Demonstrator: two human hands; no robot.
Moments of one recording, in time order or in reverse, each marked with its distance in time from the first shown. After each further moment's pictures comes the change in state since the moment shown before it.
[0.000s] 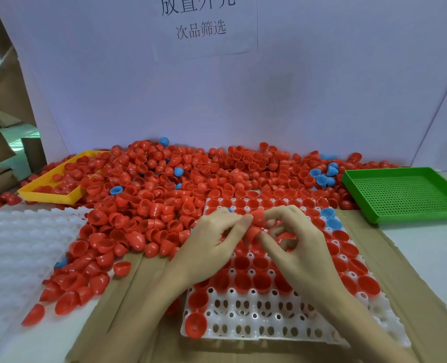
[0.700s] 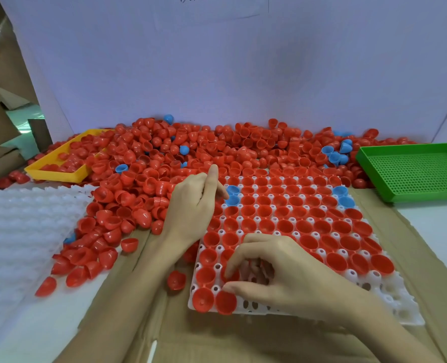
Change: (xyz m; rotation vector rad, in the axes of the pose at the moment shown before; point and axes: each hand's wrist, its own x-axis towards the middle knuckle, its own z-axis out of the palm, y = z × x) left_hand 0.006 -0.030 -0.019 0.154 0.284 -0.156; right_hand -0.020 -0.022 0.005 -0.103 -0.698 -0.069
